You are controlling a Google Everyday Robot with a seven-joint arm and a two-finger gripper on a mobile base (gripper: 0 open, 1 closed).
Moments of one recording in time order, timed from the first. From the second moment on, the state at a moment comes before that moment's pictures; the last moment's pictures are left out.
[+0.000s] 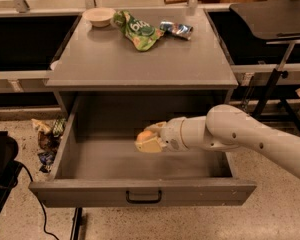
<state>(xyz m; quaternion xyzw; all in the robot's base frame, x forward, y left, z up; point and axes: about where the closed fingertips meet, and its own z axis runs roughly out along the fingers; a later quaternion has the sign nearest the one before) 0.546 0.008 0.703 -0.43 0.76 0.30 0.39</state>
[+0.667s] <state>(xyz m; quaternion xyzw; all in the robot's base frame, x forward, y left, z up) 0.579 -0.012 0.656 -0.43 0.78 0.30 0.33</state>
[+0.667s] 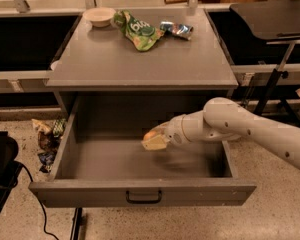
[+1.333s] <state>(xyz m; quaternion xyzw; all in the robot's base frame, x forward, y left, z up) 0.590 -0.016 0.633 -0.44 0.80 0.29 0.29</state>
